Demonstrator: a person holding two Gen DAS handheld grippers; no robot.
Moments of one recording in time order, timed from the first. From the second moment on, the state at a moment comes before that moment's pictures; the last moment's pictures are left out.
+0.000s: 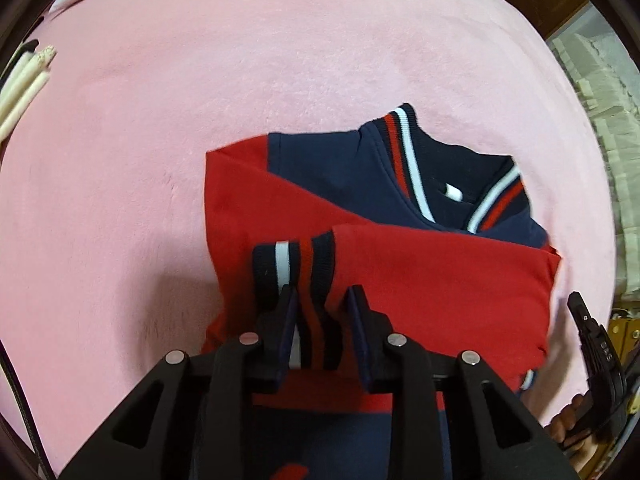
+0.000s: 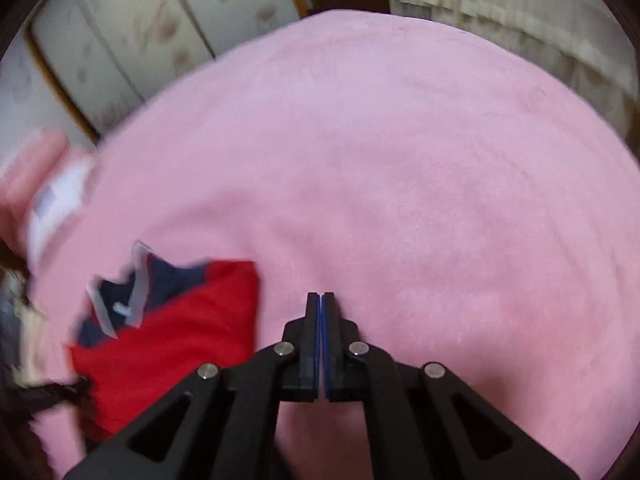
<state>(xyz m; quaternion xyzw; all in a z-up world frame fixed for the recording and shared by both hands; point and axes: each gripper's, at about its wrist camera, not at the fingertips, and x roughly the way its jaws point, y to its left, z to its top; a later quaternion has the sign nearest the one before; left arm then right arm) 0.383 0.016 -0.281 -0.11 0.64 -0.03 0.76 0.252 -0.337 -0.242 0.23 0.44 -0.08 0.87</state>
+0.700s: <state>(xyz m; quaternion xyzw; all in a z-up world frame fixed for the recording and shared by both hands) 0.267 0.087 -0.274 -0.04 0.67 -0.05 0.74 0.088 -0.236 -0.227 0.28 0.52 -0.08 0.80</state>
